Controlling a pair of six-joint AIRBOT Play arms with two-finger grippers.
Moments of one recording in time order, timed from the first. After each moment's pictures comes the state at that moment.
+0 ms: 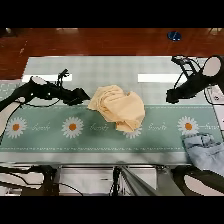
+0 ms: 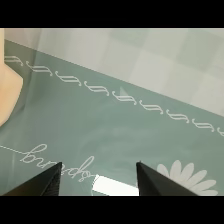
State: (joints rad) left arm -0.03 -1.64 1.07 0.66 -1.05 -1.10; right arm 0.09 -1.24 1.20 -1.52 1.36 1.37
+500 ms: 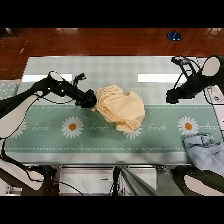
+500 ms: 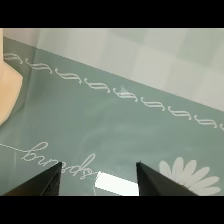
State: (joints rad) left arm -0.15 -1.82 1.23 0.74 -1.24 -1.29; right arm 0.09 -1.24 1.20 -1.52 1.37 1.38
